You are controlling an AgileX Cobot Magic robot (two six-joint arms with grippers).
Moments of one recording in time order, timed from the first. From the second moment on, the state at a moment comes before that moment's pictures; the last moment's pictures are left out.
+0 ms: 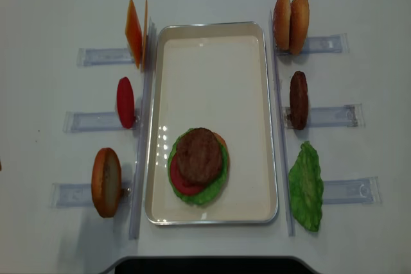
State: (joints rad) left arm 0.04 0.50 -0.74 0.02 1.11 -0.07; right arm -0.03 -0.01 -0.51 0.00 1.13 0.03
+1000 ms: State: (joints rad) left arm 0.04 1.70 -1.48 0.04 1.05 -0.09; right arm -0.03 -0.01 -0.51 0.00 1.13 0.03
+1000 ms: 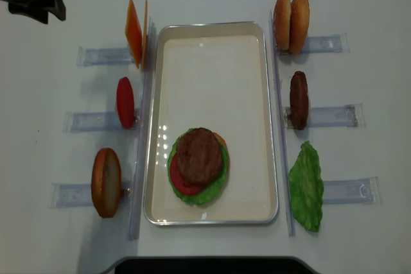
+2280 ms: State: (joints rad) left arm -0.36 1.89 -1.64 0.18 1.06 -0.36; right arm -0.03 -0.01 -0.51 0.00 1.13 0.03
